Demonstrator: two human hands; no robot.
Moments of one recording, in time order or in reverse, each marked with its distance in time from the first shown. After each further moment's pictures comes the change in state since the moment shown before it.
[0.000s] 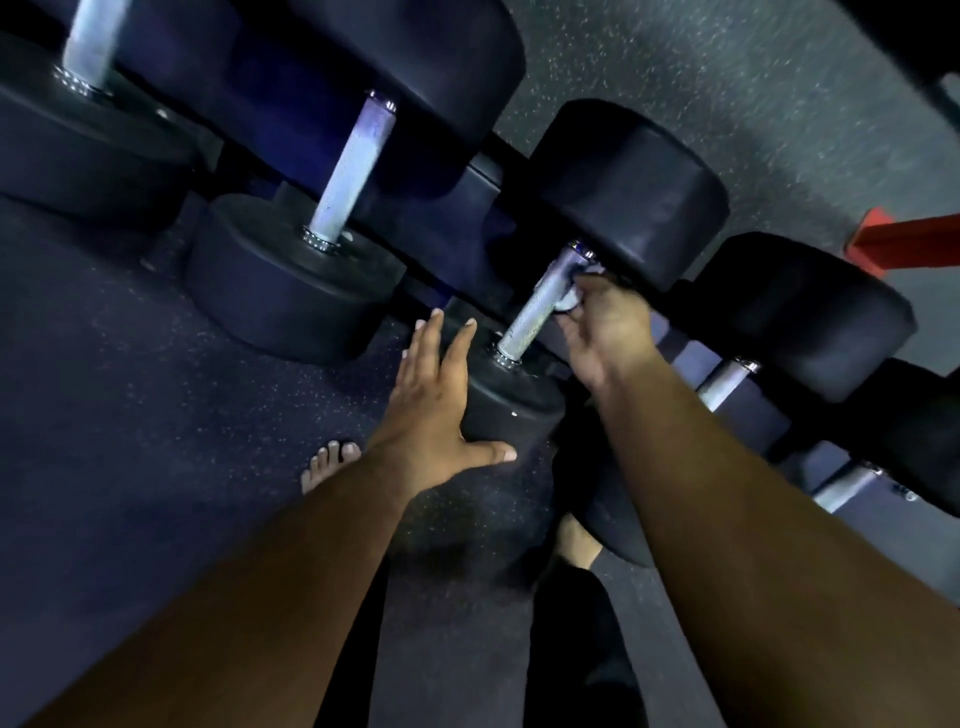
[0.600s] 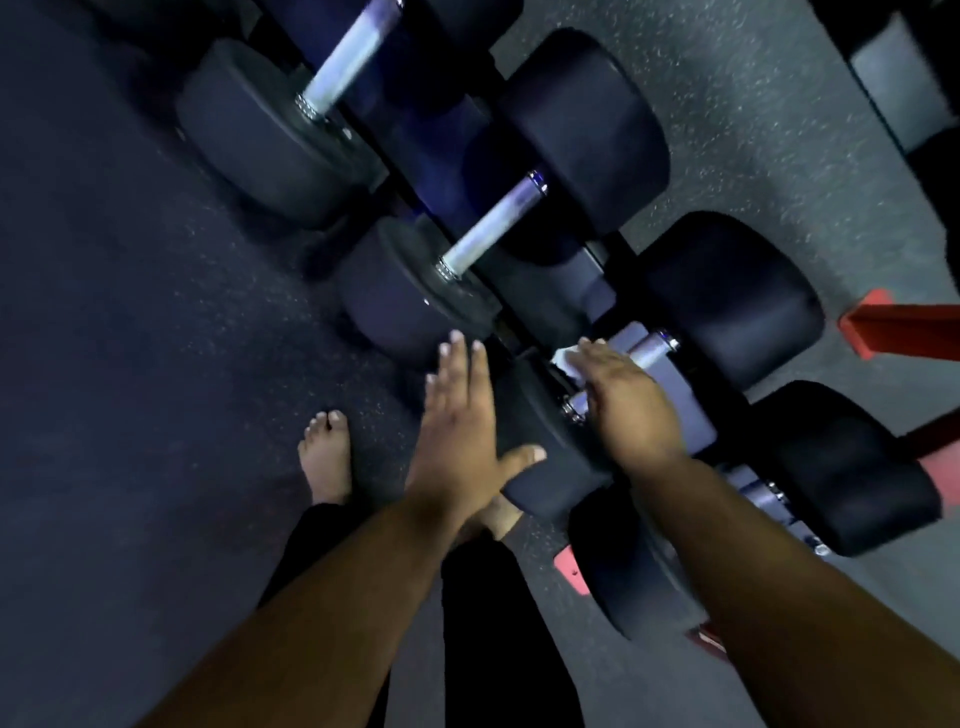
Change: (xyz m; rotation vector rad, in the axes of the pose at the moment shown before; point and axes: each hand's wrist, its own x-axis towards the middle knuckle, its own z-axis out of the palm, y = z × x) left_hand -0.065 0.140 0.156 -0.111 0.283 -0.224; right_hand 0.003 -0.005 -0.230 -1.688 -0.634 -0.949
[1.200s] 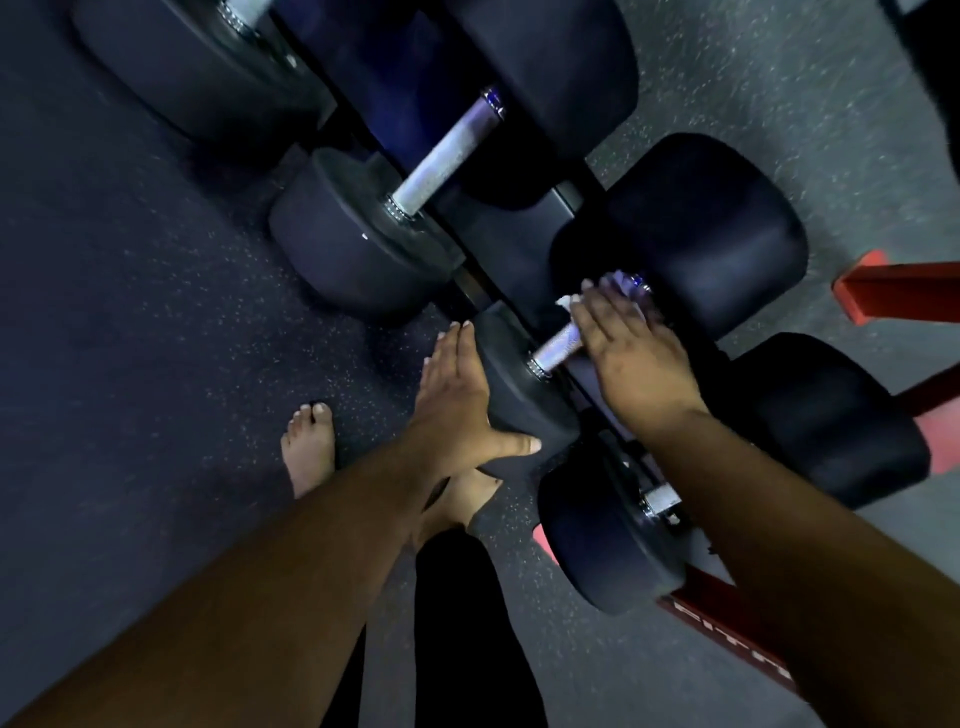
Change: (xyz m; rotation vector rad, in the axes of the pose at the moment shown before) left_hand 0.009 0.020 0.045 -0.152 -0.211 -0.095; right_hand -0.014 0.060 -0.002 -0.670 0.021 -0.237
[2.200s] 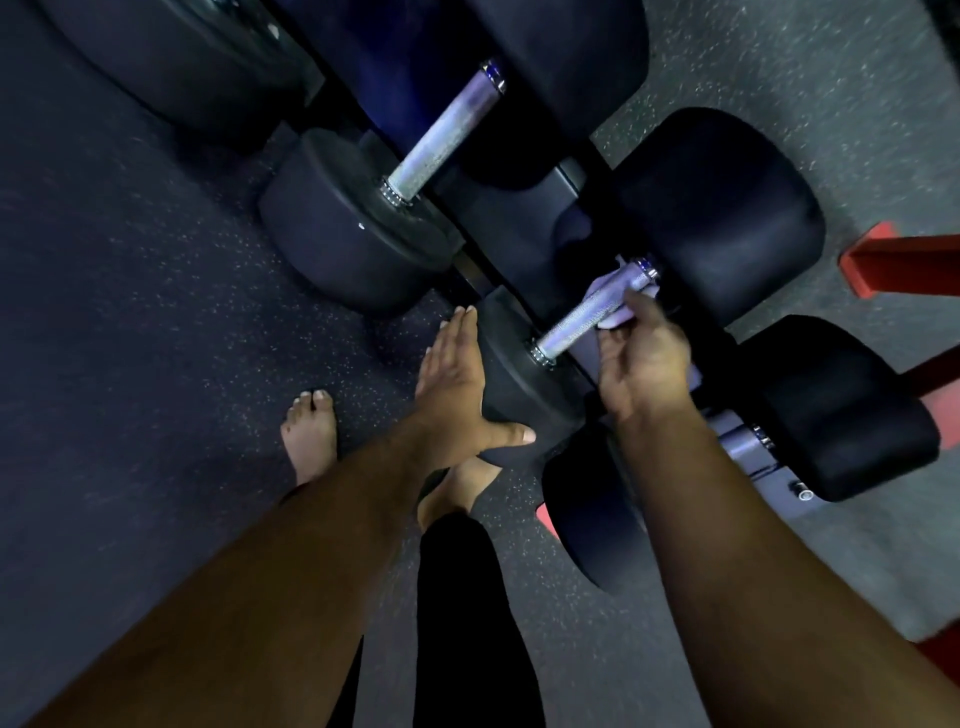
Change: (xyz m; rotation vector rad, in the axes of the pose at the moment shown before) left_hand 0.005 -0.014 -0.004 -0.050 -0.030 0.052; right_hand 0.031 -0.033 -0.023 2.425 0.611 1.281
